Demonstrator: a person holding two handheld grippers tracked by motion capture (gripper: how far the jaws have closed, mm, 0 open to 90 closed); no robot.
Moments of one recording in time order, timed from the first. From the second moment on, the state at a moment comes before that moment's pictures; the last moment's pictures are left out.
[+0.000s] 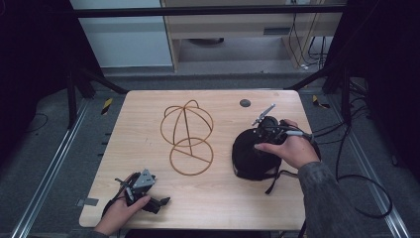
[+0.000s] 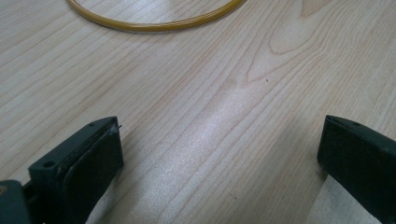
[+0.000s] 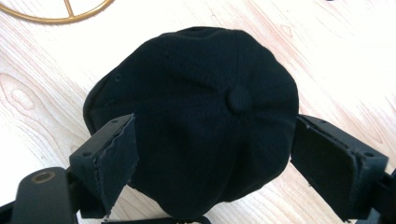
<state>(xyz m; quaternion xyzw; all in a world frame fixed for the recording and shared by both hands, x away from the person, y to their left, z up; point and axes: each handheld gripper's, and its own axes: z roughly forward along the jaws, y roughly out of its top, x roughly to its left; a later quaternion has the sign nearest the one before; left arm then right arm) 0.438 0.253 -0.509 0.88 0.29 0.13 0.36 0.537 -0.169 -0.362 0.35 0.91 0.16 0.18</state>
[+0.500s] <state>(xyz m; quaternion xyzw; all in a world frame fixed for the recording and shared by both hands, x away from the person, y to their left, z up) 0.438 0.253 -0.509 0.88 0.29 0.13 0.36 0.568 -0.157 -0.356 0.34 0.92 0.14 0.13</state>
